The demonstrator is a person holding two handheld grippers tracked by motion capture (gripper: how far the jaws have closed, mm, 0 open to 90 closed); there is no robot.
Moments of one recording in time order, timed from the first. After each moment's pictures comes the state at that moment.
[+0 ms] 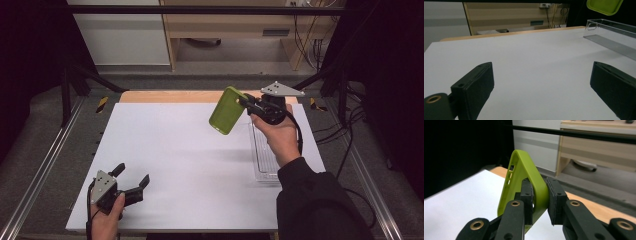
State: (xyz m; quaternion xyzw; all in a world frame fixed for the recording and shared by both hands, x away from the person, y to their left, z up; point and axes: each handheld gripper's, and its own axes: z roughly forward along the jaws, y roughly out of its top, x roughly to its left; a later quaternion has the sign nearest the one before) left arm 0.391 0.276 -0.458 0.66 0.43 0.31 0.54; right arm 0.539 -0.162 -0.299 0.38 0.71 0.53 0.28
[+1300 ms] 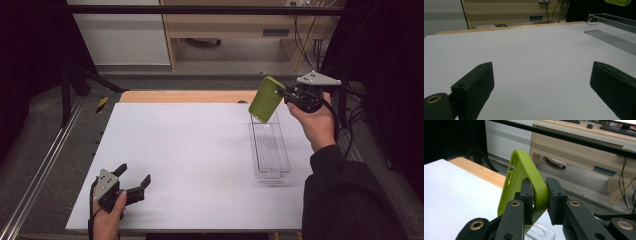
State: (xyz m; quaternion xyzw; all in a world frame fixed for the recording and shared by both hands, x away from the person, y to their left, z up) left arm 0.396 0.275 -0.464 0.67 0.43 0.30 0.52; right arm 0.566 -0.251 -0.291 0.40 0.71 0.47 0.35
